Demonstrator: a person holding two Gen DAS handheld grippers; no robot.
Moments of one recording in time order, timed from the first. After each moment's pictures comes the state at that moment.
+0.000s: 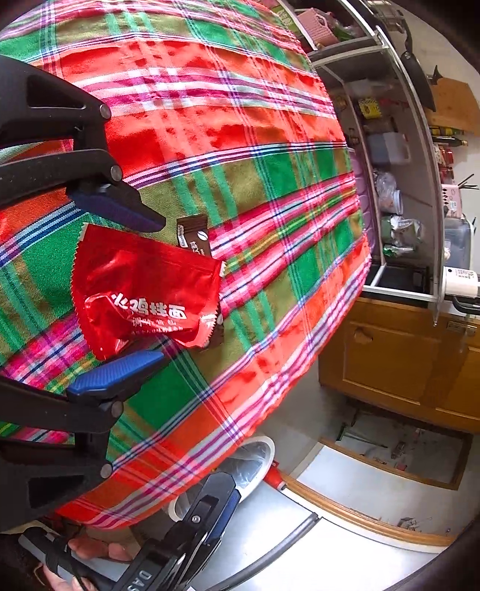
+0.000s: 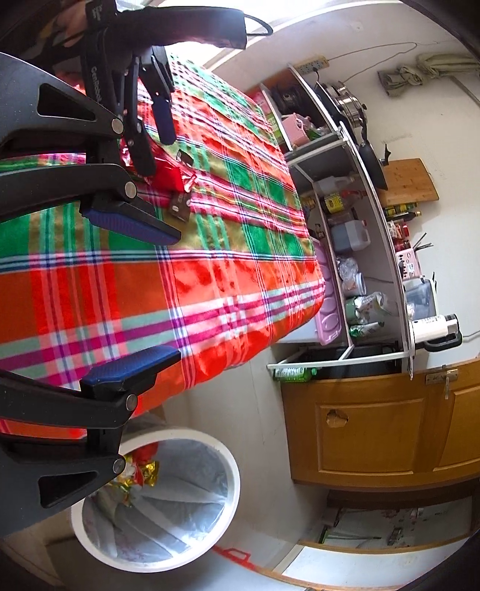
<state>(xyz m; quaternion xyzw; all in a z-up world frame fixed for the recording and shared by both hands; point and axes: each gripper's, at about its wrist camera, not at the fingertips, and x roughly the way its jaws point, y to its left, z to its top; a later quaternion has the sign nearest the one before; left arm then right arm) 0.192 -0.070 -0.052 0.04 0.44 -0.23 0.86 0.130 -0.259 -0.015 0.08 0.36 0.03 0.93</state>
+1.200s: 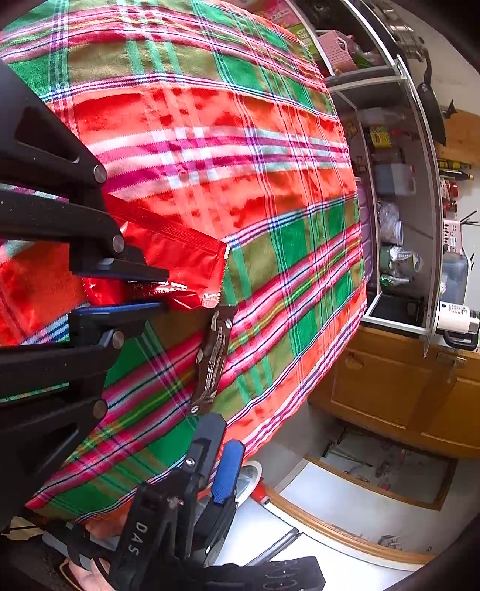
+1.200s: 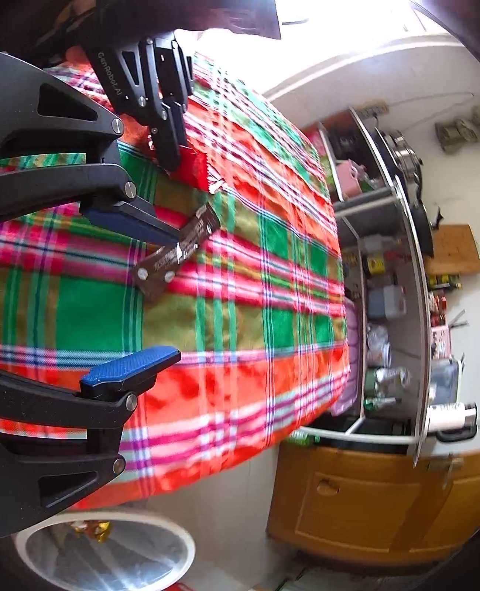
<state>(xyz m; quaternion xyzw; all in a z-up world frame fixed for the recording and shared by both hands) 0.192 -0.008 -0.052 0.01 0.44 -0.20 0.88 0.188 -0.180 -0.039 0.01 0.41 0.14 0.90</state>
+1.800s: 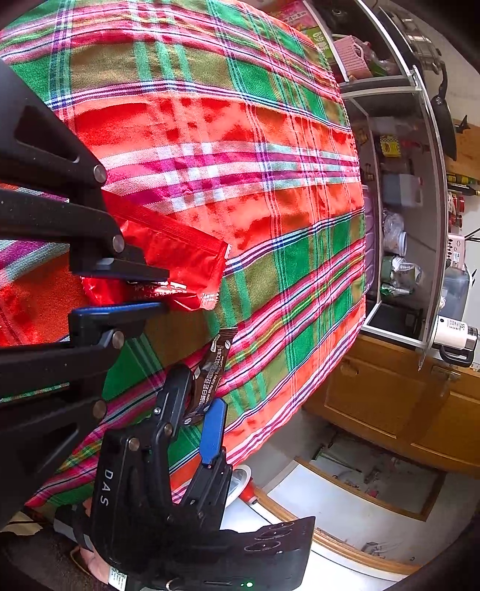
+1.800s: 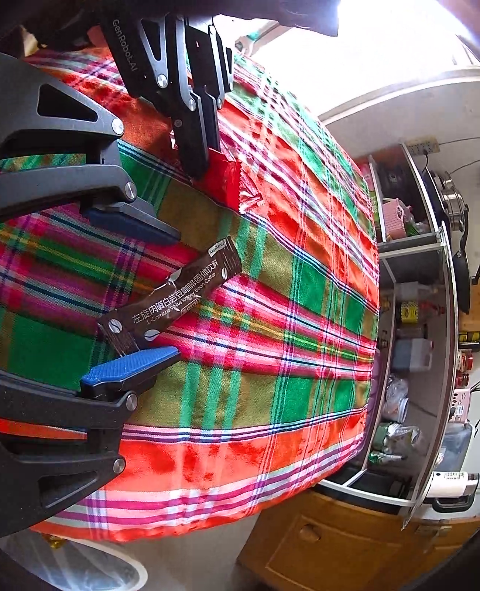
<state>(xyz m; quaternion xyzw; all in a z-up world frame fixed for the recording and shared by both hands) 0.196 0.008 -0.055 -0.02 0.45 -0.20 0.87 0.209 -0.147 -0.059 -0.05 0.44 0.21 0.87</state>
